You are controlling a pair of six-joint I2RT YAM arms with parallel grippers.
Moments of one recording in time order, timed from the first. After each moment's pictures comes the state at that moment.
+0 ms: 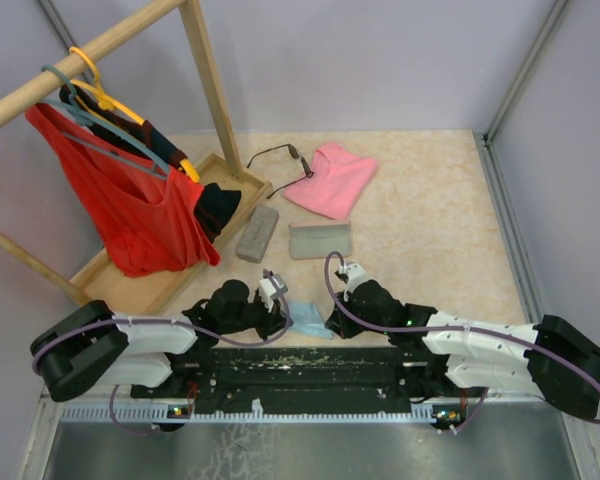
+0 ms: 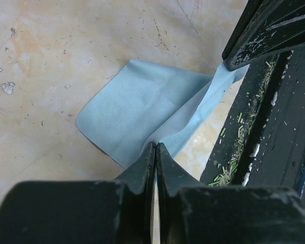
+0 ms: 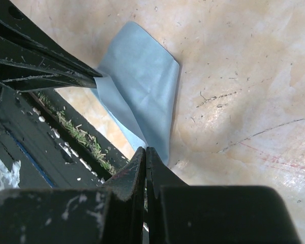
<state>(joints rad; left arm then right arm) -0.91 1.26 0.18 0.58 0.28 -0.18 1.02 1.01 0.31 0.04 0.00 0.61</state>
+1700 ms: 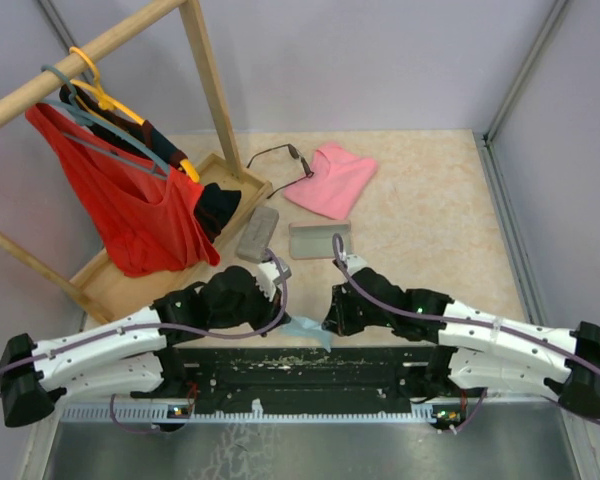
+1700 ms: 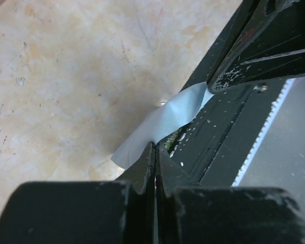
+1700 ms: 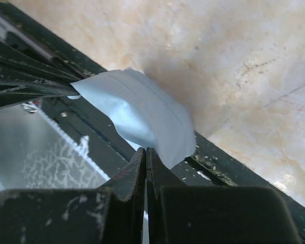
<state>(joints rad) -1.09 0.88 0.63 -0.31 0.09 -0.35 1.12 0.88 0.64 -0.45 0.01 0.79</state>
